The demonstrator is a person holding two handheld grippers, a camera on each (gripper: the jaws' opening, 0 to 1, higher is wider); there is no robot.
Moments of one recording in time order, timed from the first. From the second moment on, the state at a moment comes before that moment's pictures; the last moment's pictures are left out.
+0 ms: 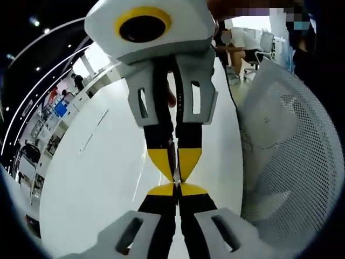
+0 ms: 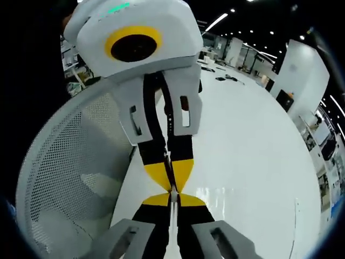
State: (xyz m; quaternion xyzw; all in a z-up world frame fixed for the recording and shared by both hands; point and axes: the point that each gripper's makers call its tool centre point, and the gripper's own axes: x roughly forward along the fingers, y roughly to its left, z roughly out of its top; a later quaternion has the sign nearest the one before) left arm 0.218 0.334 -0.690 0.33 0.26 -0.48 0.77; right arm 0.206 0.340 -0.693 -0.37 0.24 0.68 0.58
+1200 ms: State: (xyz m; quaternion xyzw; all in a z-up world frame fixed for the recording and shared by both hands) left arm 0.220 0.330 -0.697 0.33 0.27 -0.48 0.76; right arm 0.208 0.332 -0.693 -0.38 0.24 0.68 0.58
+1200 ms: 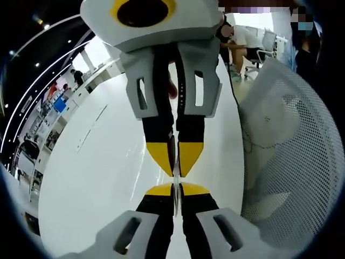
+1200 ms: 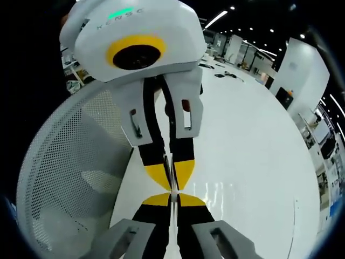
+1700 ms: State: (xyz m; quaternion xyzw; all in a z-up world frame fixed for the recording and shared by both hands) left arm 0.219 0.330 -0.698 0.33 0.28 -0.48 0.76; right arm 0.207 0.336 -0.692 -0.38 0.24 0.68 0.58
